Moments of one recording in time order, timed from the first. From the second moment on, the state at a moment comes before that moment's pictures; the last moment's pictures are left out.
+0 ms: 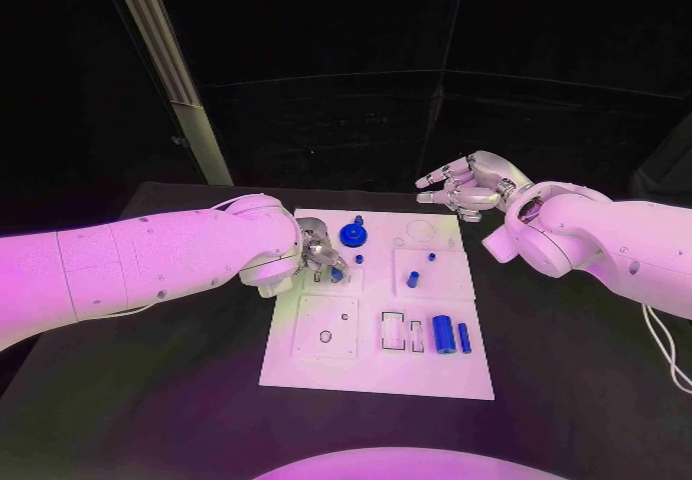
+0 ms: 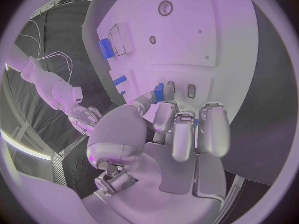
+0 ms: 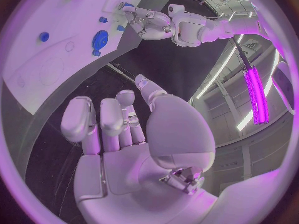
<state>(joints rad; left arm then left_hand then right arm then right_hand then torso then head) 1.39 -0.61 -0.24 1.45 -0.88 -0.04 -0.61 1.03 0.08 0.38 -0.07 0.26 1.02 0.05 0.25 1.06 1.44 -0.02 1.16 1.31 1.47 -0.09 1.54 1.31 0.08 1.42 0.03 1.43 1.31 1.31 -0.83 -0.09 1.44 -0.69 -0.34 0.11 1.19 -0.10 0.29 -0.07 0.16 0.96 0.12 0.07 0.10 1.24 0.03 0.91 0.95 1.45 -0.04 1.16 1.06 0.08 1.35 0.07 1.31 1.15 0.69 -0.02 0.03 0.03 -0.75</state>
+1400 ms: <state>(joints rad) 1.36 -0.61 -0.24 1.45 -1.05 -0.06 -0.61 1.02 0.07 0.41 -0.08 0.25 1.03 0.05 0.26 1.05 1.44 -0.03 1.16 1.31 1.46 -0.08 1.54 1.31 0.08 1.42 0.03 1.43 1.31 1.31 -0.83 -0.09 1.43 -0.69 -0.33 0.11 1.19 -0.10 0.29 -0.07 0.16 0.96 0.12 0.07 0.10 1.24 0.03 0.91 0.95 1.45 -0.04 1.15 1.06 0.08 1.35 0.07 1.31 1.15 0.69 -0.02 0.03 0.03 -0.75</state>
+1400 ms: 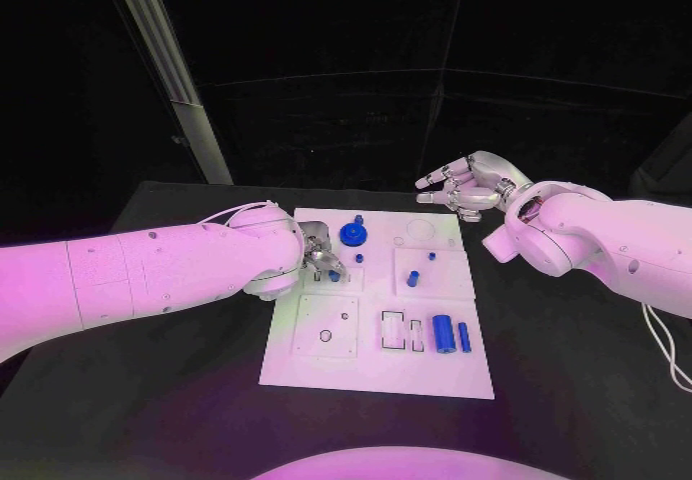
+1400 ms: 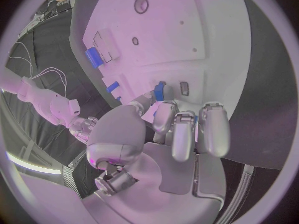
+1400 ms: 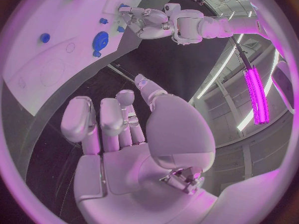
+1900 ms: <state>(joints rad) 1.36 -0.61 -0.24 1.45 -1.05 -0.05 -0.62 1.02 0.07 0.42 -0.07 0.24 1.03 0.05 0.26 1.05 1.44 -0.02 1.16 1.31 1.46 -0.08 1.54 1.31 0.07 1.42 0.03 1.43 1.31 1.31 -0.83 -0.09 1.43 -0.69 -0.32 0.11 1.19 -0.10 0.29 -0.07 0.16 0.96 0.12 0.07 0.10 1.24 0.03 0.91 0.95 1.45 -0.04 1.15 1.06 0.08 1.35 0.07 1.30 1.15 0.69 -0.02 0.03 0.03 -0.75</state>
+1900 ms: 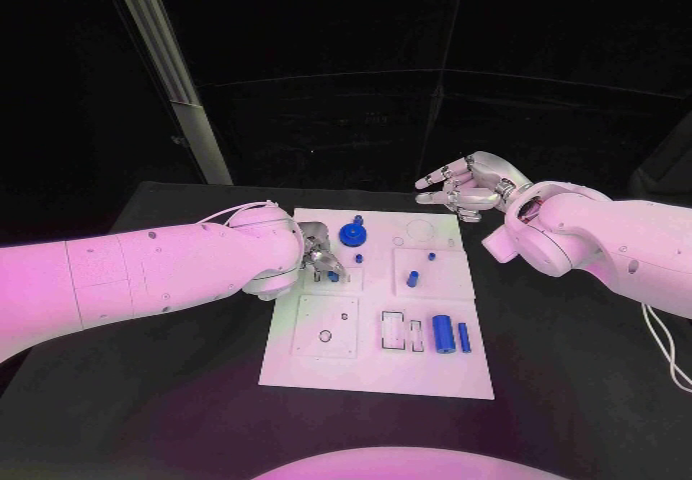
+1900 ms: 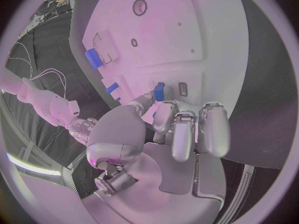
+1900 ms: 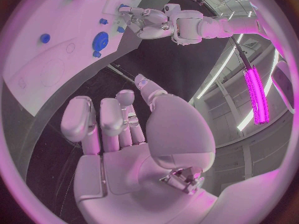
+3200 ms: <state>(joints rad) 1.36 -0.60 -0.24 1.42 -1.04 -0.02 -0.62 0.86 -0.03 0.58 -0.10 0.17 1.07 0.02 0.30 1.01 1.47 -0.04 1.16 1.31 1.47 -0.09 1.54 1.31 0.06 1.43 0.02 1.44 1.31 1.31 -0.83 -0.09 1.44 -0.69 -0.32 0.11 1.18 -0.10 0.29 -0.07 0.16 0.96 0.12 0.07 0.10 1.24 0.03 0.91 0.95 1.45 -0.04 1.15 1.06 0.08 1.35 0.07 1.30 1.14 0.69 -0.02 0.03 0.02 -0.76</state>
